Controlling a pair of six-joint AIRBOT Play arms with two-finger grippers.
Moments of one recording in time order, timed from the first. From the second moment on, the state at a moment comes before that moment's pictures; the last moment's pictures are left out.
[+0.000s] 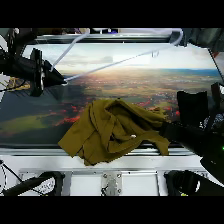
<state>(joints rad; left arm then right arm) 0.06 -1.29 1.79 0.79 -1.78 -0.32 1.01 -0.66 1.20 1.17 -1.65 -0.37</state>
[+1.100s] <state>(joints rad) 0.03 -1.22 1.14 0.80 -1.69 0.07 0.66 -0.80 1.40 1.18 -1.78 -0.80</state>
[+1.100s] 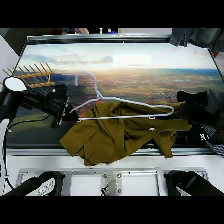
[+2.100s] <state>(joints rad) -0.05 -1.30 1.13 0.79 -1.57 0.05 0.65 -0.89 1.41 1.16 -1.65 -0.90</state>
